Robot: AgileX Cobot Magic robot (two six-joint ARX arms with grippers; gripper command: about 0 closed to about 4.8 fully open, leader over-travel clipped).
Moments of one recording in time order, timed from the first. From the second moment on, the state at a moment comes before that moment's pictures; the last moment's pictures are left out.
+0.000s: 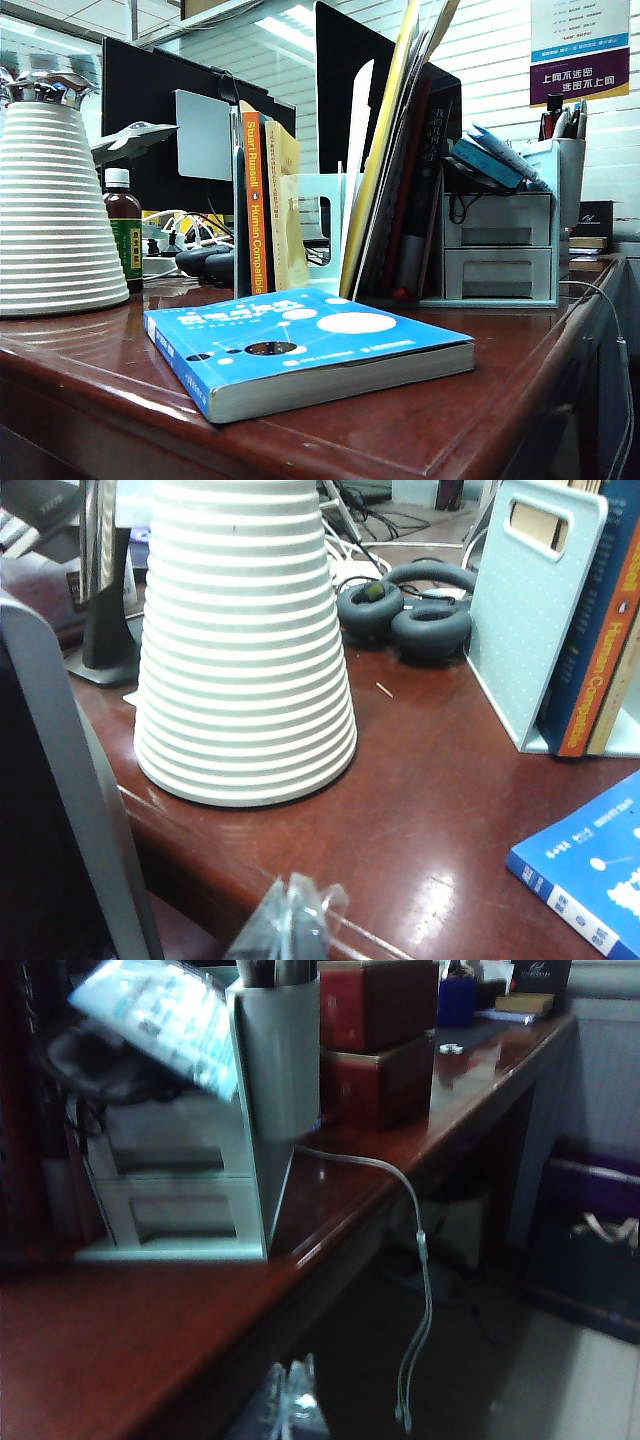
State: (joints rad) left arm -0.14 0.00 0.01 -0.06 -0.09 0.02; right arm 0.02 0.00 0.01 -0.02 0.02 0.10
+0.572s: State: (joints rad) left arm -0.14 0.01 0.07 -0.09 -0.12 -0.12; right arm 0.02 0.01 0.10 -0.01 0.02 0.11
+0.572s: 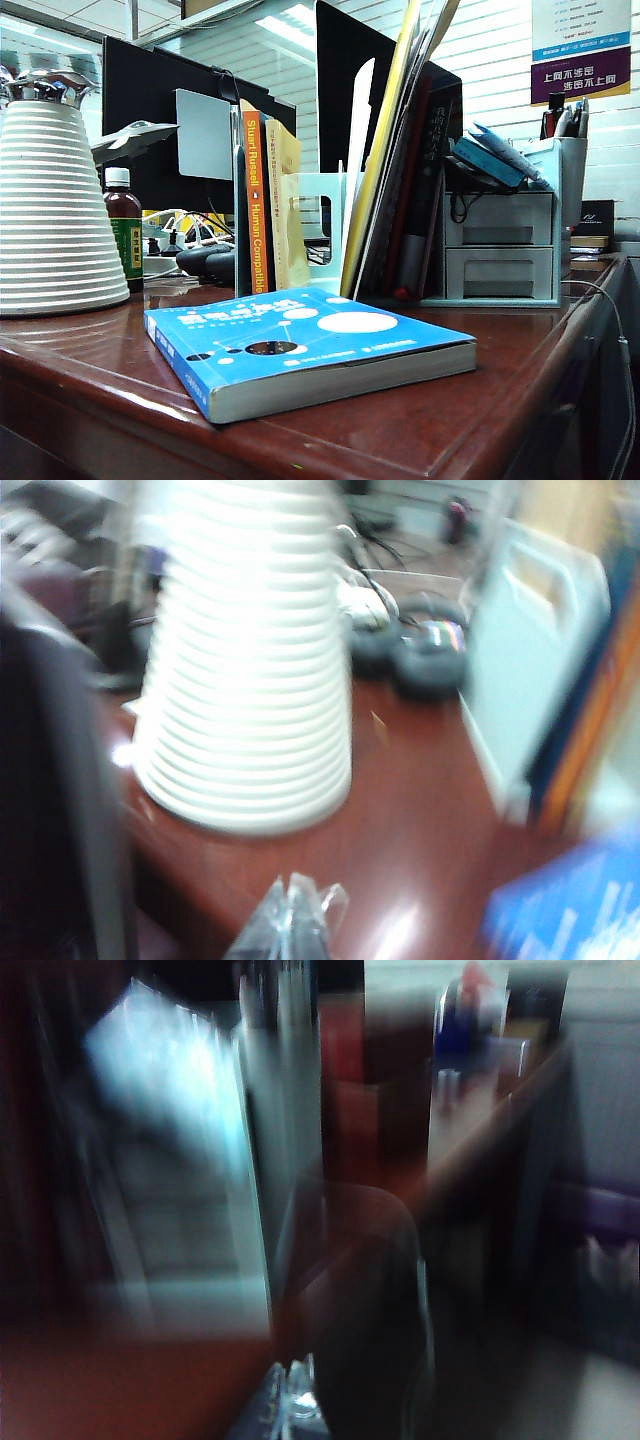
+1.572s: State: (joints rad) left arm -0.14 1.11 0.48 0.11 0.64 -0.80; right arm 0.30 1.09 0.75 -0.04 -0.42 0.27
